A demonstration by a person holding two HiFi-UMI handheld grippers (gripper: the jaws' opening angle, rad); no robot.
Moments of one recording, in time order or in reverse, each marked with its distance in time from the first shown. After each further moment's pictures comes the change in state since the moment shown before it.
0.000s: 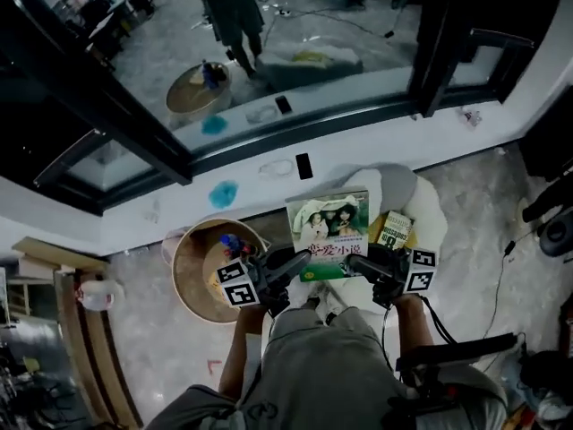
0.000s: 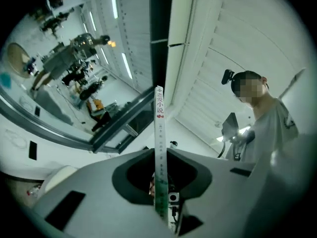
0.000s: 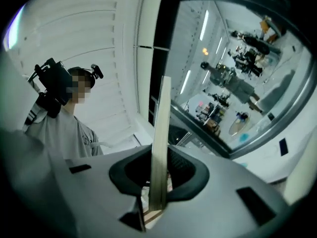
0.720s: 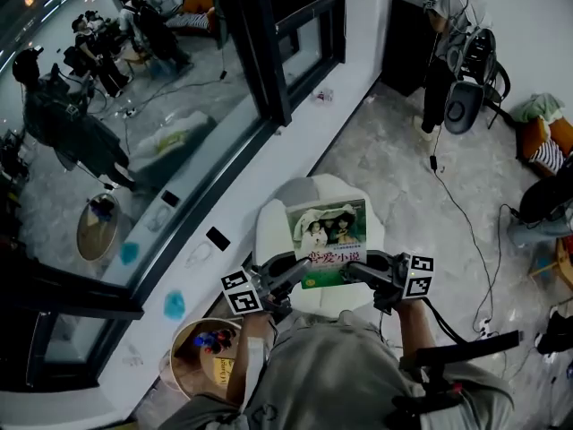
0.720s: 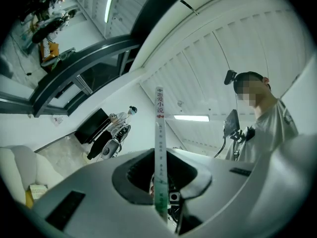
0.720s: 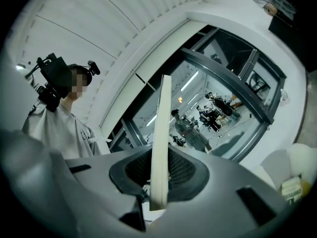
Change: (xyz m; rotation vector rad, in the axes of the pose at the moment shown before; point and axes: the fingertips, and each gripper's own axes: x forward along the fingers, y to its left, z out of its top) left arm 0.177 -0.058 -0.069 -0.111 0.429 -0.542; right arm -0.170 0.061 0.040 -0.232 -0.400 -0.546
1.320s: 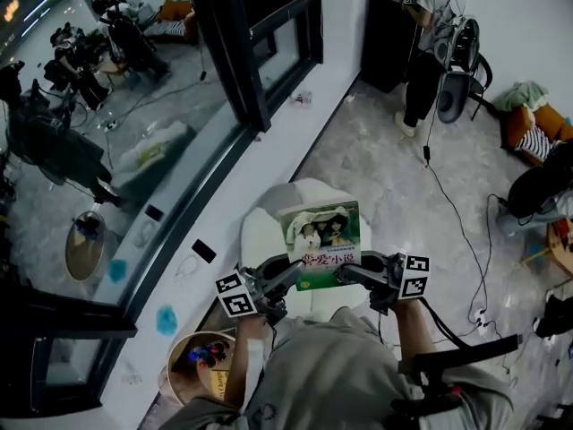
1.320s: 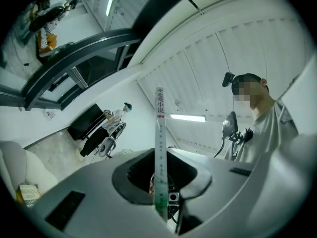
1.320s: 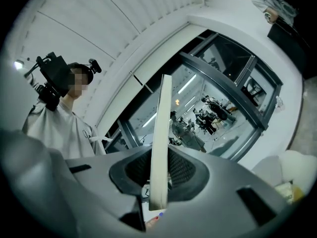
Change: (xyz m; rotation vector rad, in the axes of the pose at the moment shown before) left arm 0.005 0.017 -0.006 -0.025 0.018 -0.081; right arm -0.004 -0.011 -0.005 -0.036 -0.017 -0.053
